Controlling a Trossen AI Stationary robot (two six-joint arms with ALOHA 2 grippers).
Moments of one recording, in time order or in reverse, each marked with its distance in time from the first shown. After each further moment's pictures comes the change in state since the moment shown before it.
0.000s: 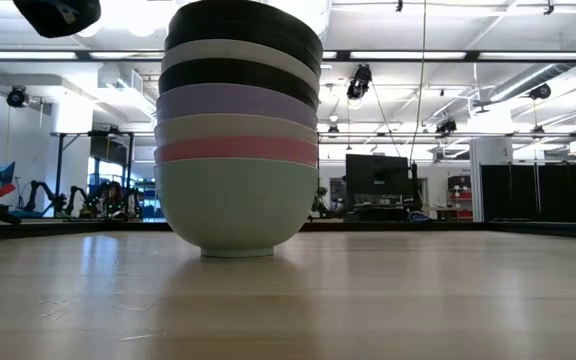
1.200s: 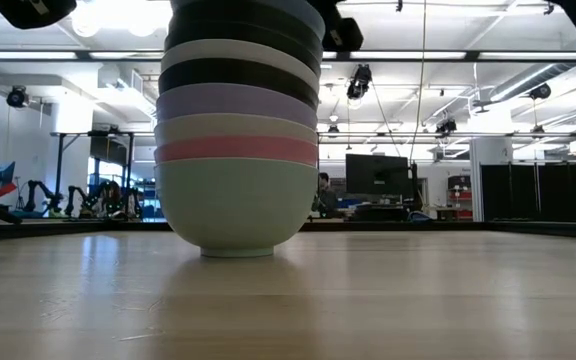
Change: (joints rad) left arm -0.066 -0.077 0.001 -0.121 0.040 -0.011; right arm -0.051 0.173 0.006 -0.300 0.080 -0.063
